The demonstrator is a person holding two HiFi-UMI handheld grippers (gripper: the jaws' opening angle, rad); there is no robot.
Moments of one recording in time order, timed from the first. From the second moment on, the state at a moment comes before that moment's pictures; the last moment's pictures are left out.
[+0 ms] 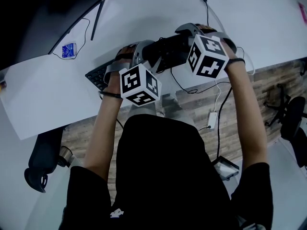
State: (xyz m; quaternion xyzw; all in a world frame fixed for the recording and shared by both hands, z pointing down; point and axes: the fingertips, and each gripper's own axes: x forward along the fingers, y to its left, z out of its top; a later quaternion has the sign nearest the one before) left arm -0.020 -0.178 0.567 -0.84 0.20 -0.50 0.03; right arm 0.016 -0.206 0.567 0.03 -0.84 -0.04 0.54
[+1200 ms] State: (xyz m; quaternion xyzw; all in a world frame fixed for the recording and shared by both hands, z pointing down) left arm -0.016 -0.173 0.563 -0.85 0.20 -0.49 0.05; right arm 0.015 -0.193 0.579 -0.10 -0.79 -0.01 0.60
